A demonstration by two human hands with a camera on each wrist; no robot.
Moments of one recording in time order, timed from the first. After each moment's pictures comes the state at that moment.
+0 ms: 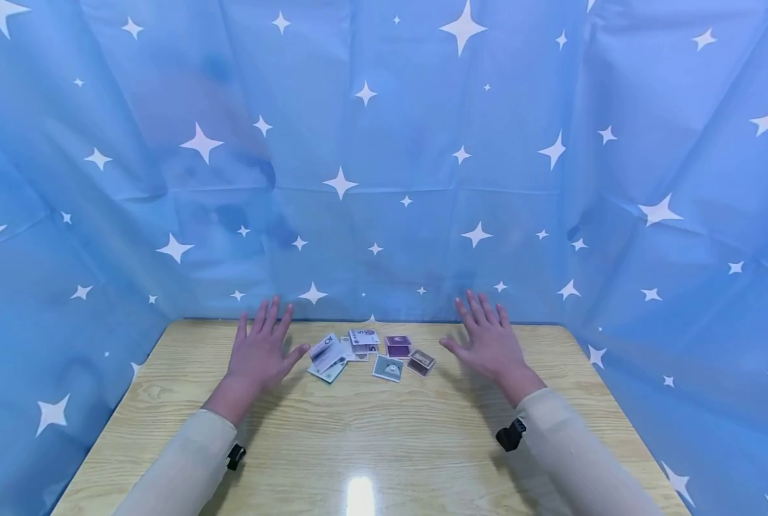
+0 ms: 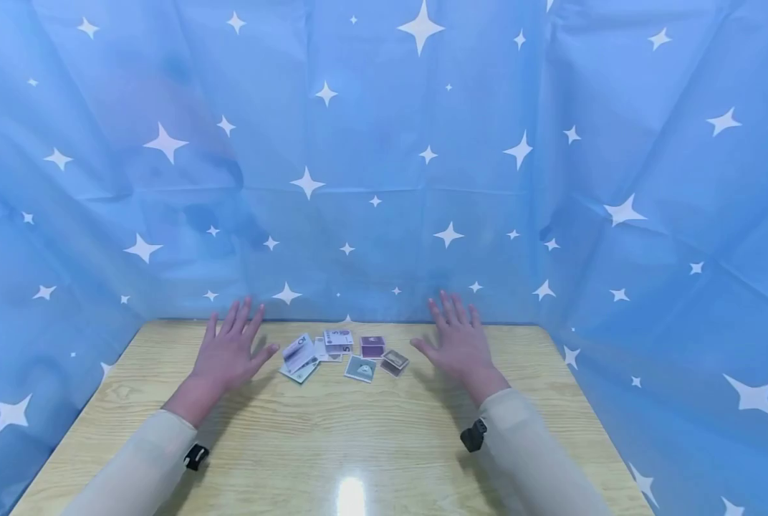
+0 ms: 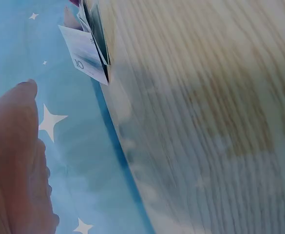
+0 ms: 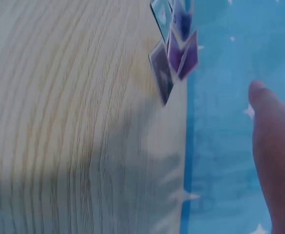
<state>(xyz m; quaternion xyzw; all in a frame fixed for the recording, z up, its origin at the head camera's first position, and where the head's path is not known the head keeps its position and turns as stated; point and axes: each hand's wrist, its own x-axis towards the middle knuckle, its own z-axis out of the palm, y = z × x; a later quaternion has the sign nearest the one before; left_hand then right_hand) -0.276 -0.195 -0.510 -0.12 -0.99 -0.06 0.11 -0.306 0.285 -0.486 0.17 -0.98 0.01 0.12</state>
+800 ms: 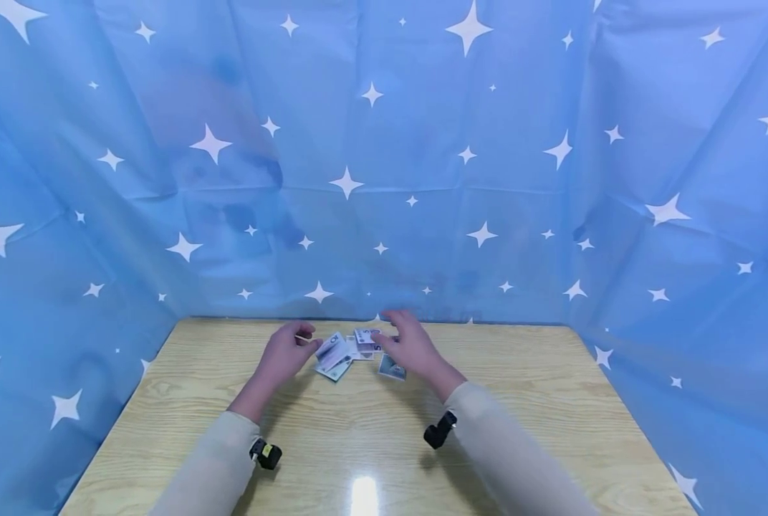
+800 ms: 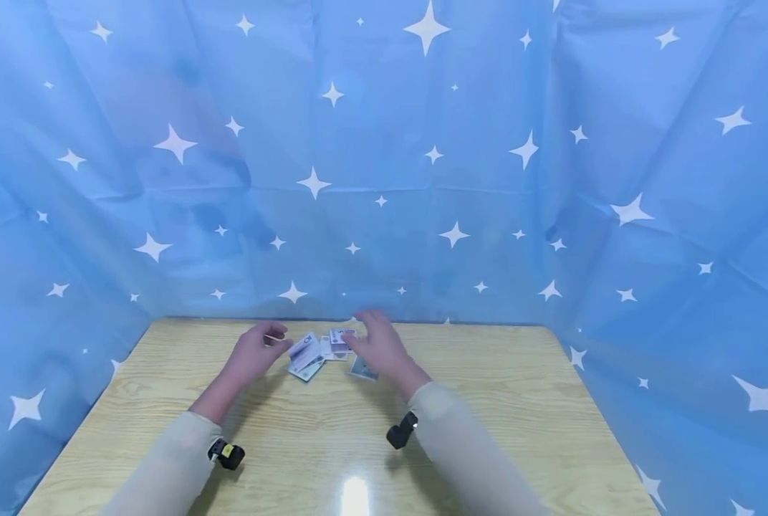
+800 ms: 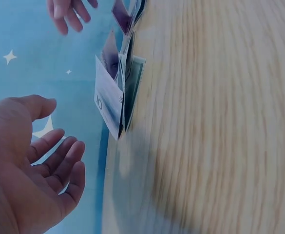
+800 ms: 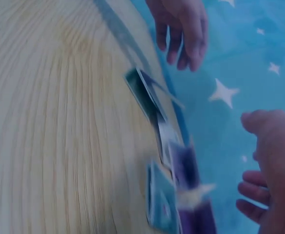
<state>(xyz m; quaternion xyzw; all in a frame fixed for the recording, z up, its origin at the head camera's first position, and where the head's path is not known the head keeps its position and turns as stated) -0.284 -0.164 -0.521 -0.04 -0.88 -0.48 0.04 -0.312 0.136 -0.503 0.21 -0.91 0.36 0.02</state>
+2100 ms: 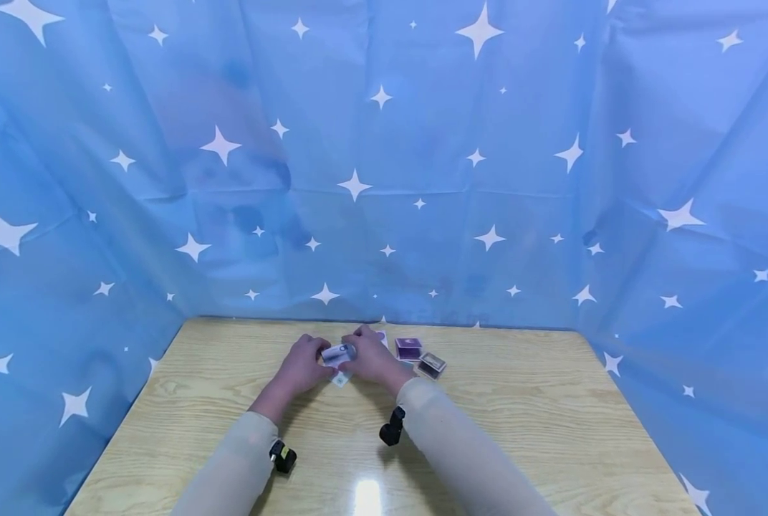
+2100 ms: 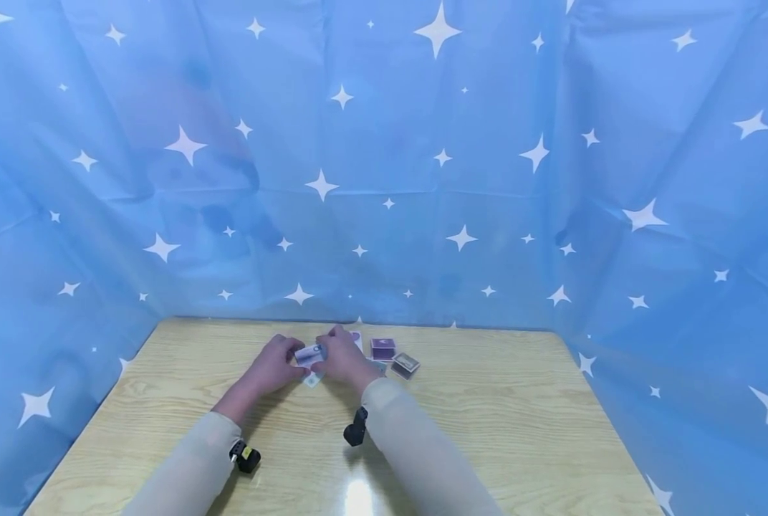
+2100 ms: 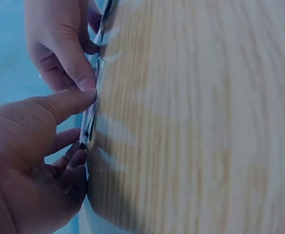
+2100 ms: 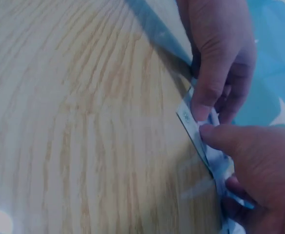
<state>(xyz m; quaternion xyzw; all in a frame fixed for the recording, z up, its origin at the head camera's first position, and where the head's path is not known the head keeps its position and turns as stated) -0.285 -0.151 -0.543 -0.09 -0.93 -0.37 -0.01 -0.319 0.049 -0.528 0.25 -0.93 0.27 -0.08</state>
